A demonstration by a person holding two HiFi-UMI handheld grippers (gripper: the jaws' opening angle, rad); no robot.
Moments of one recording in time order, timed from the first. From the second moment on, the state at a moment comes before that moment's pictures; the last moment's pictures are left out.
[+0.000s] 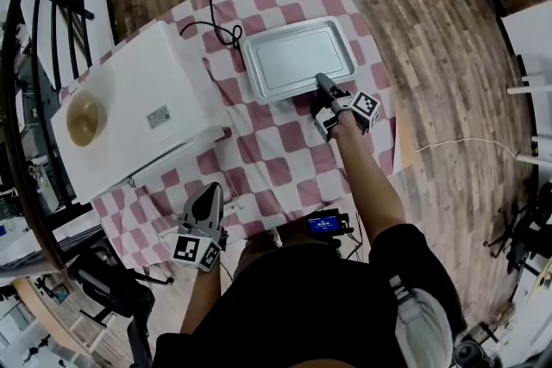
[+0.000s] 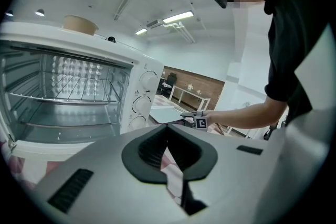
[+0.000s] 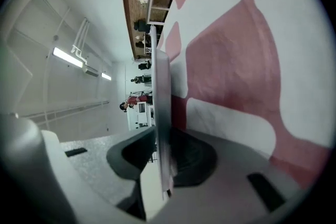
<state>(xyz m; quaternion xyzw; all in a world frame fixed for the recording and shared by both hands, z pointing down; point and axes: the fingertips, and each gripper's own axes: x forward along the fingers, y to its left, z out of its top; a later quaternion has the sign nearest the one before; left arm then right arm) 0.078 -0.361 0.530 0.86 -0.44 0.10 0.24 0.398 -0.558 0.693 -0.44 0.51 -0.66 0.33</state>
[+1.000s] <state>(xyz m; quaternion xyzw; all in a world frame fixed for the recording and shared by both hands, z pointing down) -0.069 -0.179 0.391 0.90 -0.42 0.02 0.08 0.193 -0.257 0.401 -0.41 0.84 -0.27 0.21</state>
